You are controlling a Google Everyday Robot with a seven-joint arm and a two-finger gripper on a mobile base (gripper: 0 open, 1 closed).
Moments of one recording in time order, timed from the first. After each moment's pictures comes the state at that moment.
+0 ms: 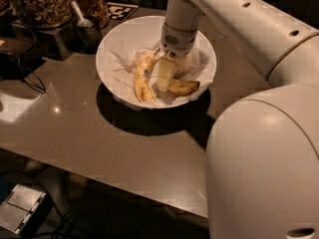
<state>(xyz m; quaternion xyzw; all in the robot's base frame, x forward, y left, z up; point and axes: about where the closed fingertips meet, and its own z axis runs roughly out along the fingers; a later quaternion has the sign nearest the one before) 0.633 -0.046 0.851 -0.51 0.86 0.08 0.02</state>
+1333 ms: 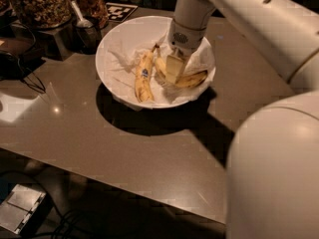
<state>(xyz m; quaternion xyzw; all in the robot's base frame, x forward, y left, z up) 0.629 -0.055 0.865 -0.52 0.85 0.08 0.06</state>
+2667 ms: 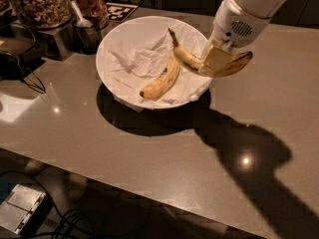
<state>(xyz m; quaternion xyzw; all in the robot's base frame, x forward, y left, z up) 0.546 -0.113 0.951 -0.59 0.78 0.06 0.19</state>
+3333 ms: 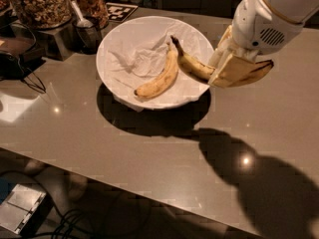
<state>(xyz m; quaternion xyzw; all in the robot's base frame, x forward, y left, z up) 0.491 -0.122 0.977 -0.64 0.73 0.03 0.22</state>
